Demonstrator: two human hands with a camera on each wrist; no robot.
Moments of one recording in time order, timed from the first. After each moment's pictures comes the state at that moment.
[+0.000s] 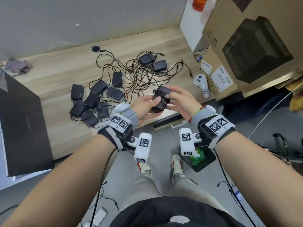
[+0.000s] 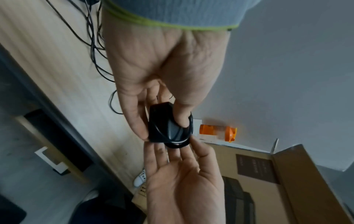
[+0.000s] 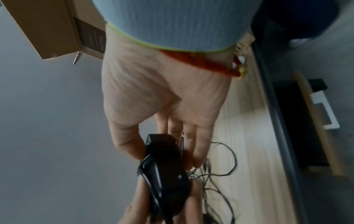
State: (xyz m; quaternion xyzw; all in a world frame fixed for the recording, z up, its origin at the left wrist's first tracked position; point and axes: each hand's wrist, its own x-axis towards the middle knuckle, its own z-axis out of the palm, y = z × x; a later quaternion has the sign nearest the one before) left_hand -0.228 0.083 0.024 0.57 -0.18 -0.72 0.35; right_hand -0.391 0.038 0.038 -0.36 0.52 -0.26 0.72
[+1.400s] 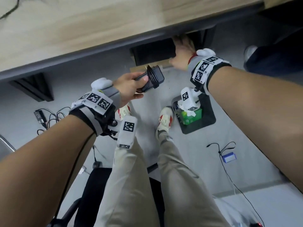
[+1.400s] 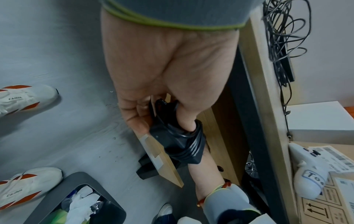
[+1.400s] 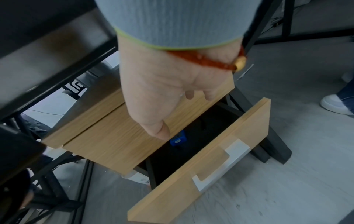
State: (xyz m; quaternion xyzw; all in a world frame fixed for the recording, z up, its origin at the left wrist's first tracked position) left_hand -0.375 0.134 -0.257 0.68 -0.15 -0.68 0.25; right_hand -0.537 -0.025 -0.320 -0.76 0.54 0.21 0.30
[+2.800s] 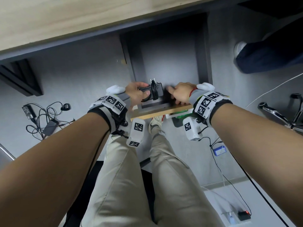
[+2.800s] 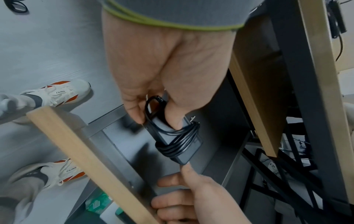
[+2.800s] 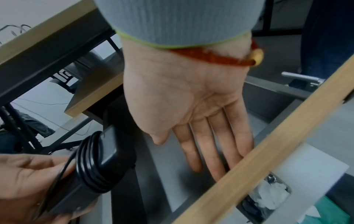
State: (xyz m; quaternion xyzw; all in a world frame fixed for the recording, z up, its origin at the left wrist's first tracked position) left_hand -0.433 0.170 -0.295 0.74 -0.19 -0.63 0.16; right_hand -0.617 0.083 -0.307 -0.64 0.53 0.39 0.39
